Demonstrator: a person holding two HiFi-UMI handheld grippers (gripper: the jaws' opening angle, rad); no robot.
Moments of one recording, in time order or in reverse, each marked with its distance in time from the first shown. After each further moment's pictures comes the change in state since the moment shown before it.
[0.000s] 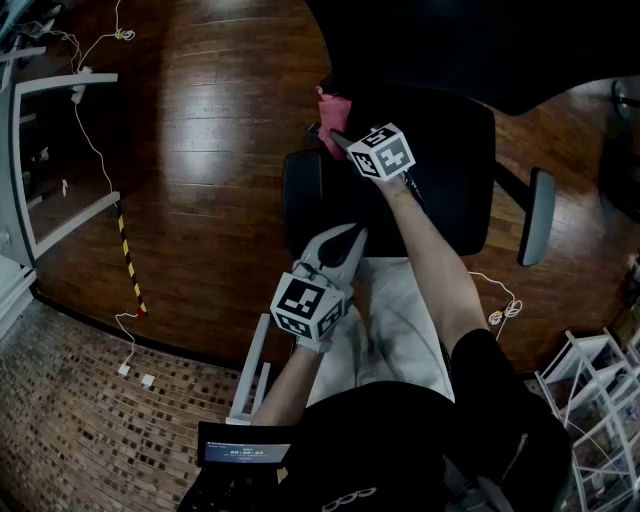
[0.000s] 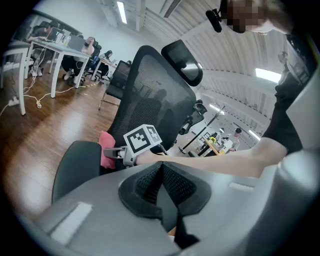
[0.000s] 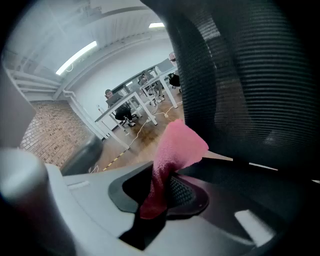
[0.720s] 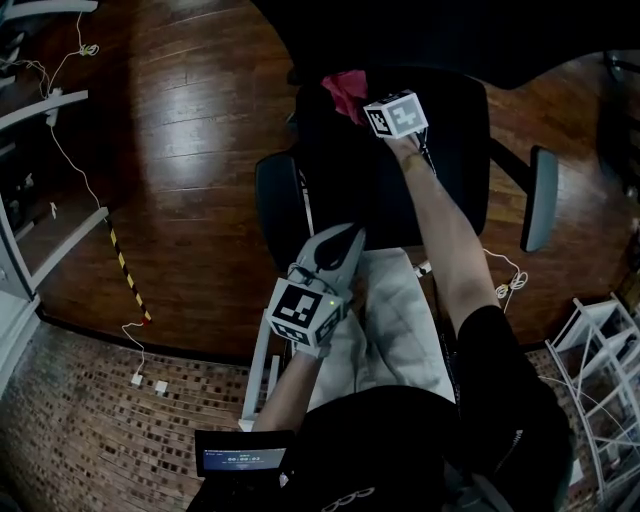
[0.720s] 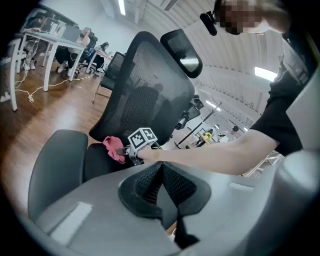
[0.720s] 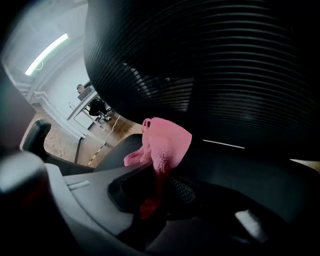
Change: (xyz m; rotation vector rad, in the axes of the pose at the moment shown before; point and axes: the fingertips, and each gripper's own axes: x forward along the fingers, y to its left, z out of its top) left arm 0.031 -0.008 -0.019 0.001 0.059 -0.053; right arm -0.017 -0.144 -0.059 0.141 0.118 -0.220
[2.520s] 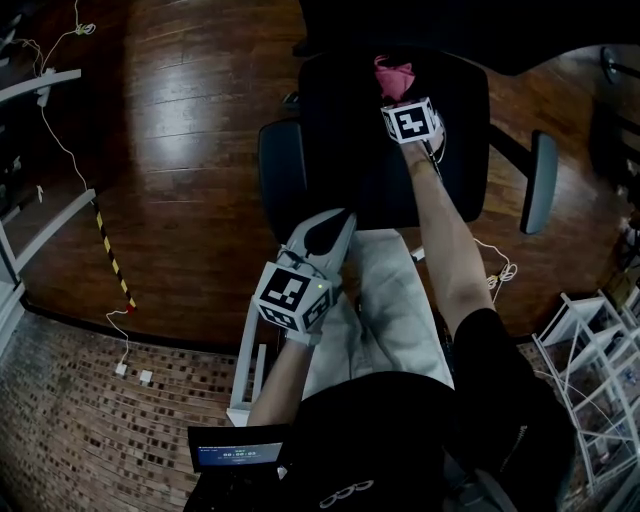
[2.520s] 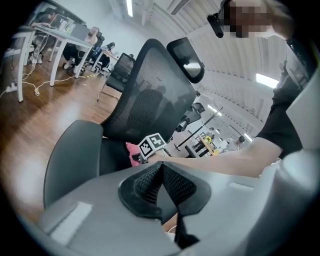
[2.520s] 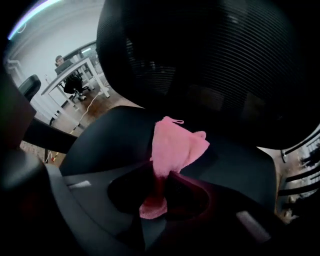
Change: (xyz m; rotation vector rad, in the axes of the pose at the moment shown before) left arm -0.027 0.007 -0.012 -0.060 -0.031 -0.001; right arm -0.041 -0.031 -0.063 -0.035 0.124 -0.319
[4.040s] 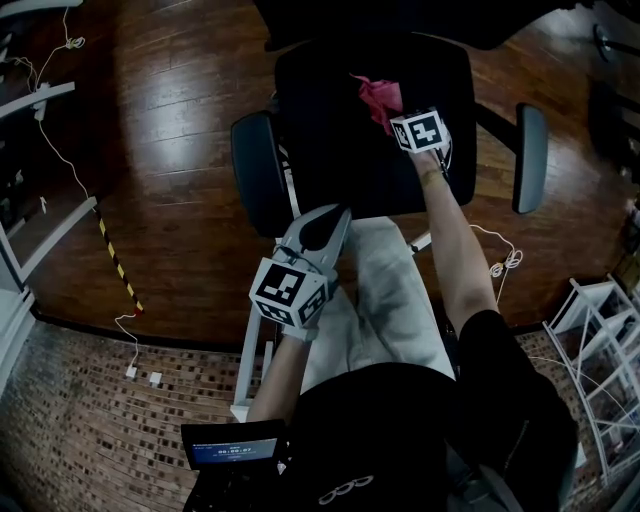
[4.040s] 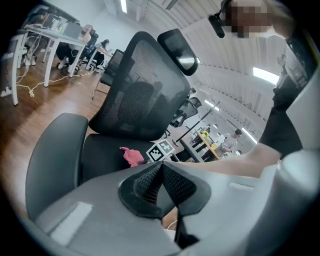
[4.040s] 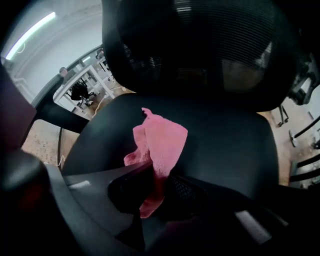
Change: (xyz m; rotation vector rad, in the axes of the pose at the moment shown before) left arm 0.016 -0.025 -0.021 0.039 0.048 -0.017; right arm -0.022 -0.020 -0.080 0.062 0.032 0.106
